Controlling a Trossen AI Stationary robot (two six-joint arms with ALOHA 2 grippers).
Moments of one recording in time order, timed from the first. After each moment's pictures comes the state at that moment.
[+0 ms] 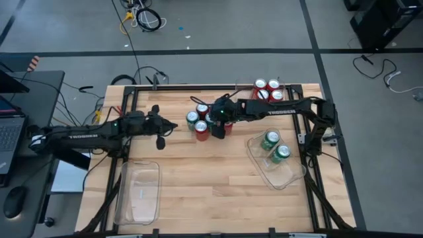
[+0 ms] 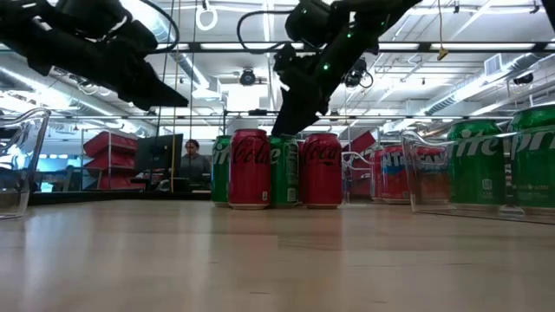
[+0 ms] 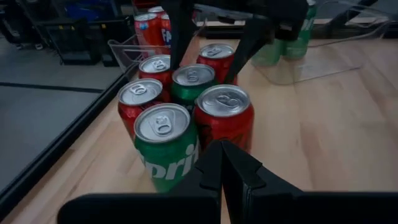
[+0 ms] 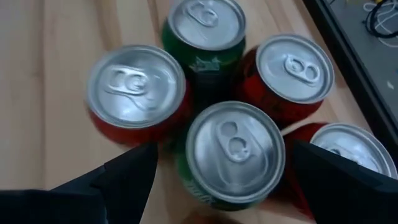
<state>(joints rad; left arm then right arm) 0.24 0.70 0.32 0.08 -0.03 0.07 -0.22 1.80 1.32 -0.36 0.11 -0.03</state>
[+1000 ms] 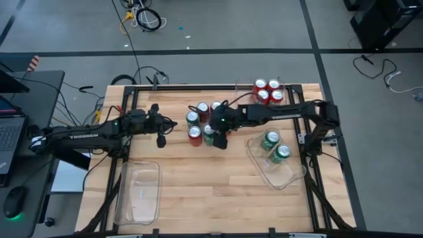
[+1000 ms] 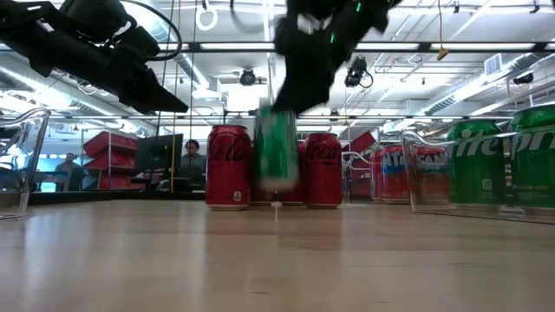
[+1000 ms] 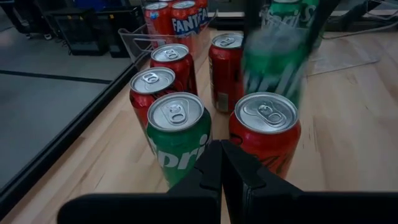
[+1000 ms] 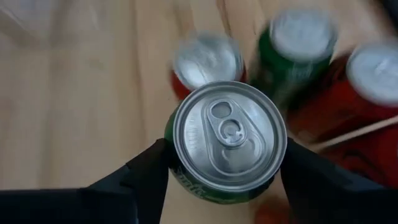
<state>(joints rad) 0.28 0.71 0.32 0.05 -0.03 0.07 -0.11 1.74 1.37 -0.47 0.00 0.10</state>
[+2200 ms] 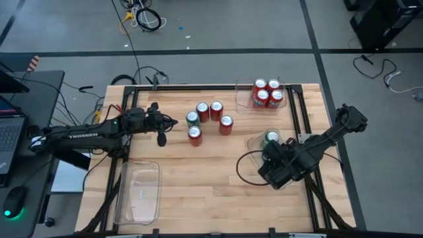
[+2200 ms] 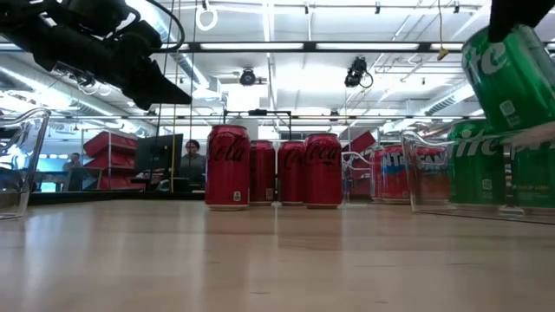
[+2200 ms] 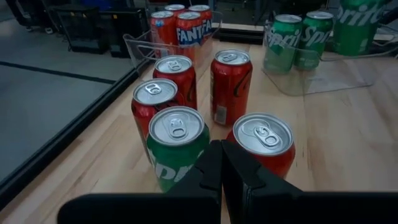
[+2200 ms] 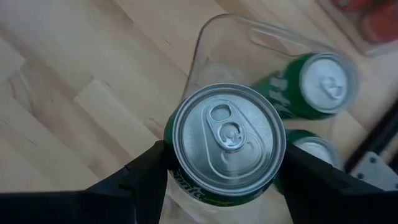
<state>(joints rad) 0.28 0.71 0.36 0.05 -0.04 0.00 0.60 1.49 1.39 -1.50 0.37 1.42</state>
